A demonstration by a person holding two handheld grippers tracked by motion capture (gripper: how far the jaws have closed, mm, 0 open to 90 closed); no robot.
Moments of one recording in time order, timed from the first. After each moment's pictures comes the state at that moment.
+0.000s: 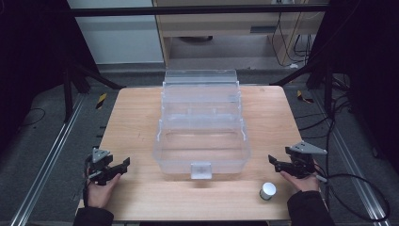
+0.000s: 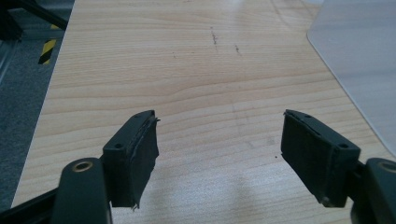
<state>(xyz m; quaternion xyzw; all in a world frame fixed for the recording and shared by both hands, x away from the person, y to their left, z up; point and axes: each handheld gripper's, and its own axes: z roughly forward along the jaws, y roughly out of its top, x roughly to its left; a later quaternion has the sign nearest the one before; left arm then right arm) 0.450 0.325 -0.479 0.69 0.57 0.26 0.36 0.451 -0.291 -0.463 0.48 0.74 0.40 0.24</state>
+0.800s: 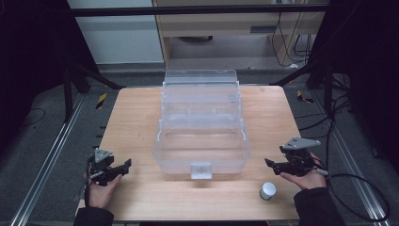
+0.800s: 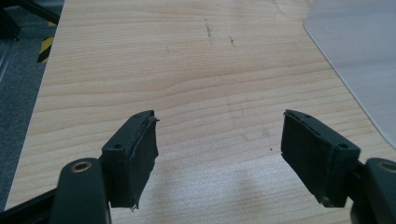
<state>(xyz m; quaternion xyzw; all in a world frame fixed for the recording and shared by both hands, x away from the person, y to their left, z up) 0.450 0.320 -0.479 0.70 0.56 0.26 0.35 0.447 -0.271 -0.422 0.40 0.82 0.34 0.20</state>
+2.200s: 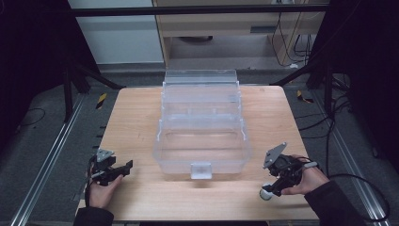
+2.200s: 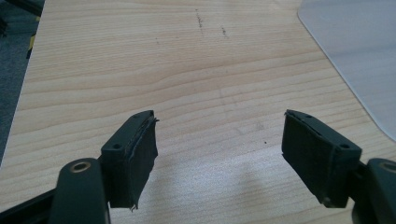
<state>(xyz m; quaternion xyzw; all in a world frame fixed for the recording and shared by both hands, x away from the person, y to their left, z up) 0.452 0.319 -0.481 0.72 0.56 0.24 0.34 0.428 -0.226 -0.398 0.20 0.96 0.17 0.07</state>
